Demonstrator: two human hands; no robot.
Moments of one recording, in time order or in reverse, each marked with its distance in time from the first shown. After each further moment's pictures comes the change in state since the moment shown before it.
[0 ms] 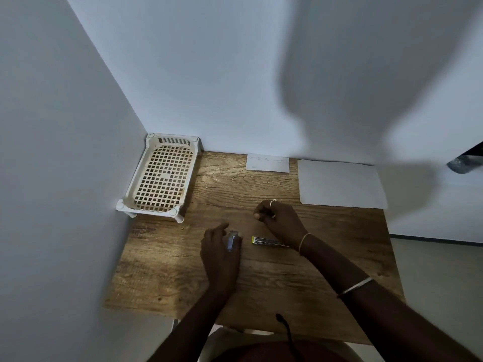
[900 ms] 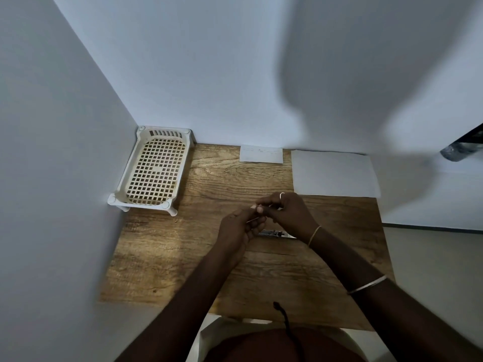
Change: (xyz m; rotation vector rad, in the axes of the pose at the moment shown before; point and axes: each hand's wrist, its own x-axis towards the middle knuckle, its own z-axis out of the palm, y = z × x) left_hand 0.023 0.060 0.014 -1.120 -0.552 -0.606; right_hand -0.018 0.006 -0.030 0.166 0.020 -0.003
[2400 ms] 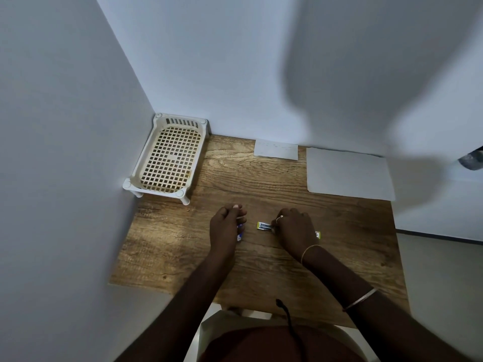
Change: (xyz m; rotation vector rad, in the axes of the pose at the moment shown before) left_hand -0.019 0.006 -0.038 0.176 0.385 0.185; right_hand -0.022 0.038 0.054 -0.957 -0.136 0.045
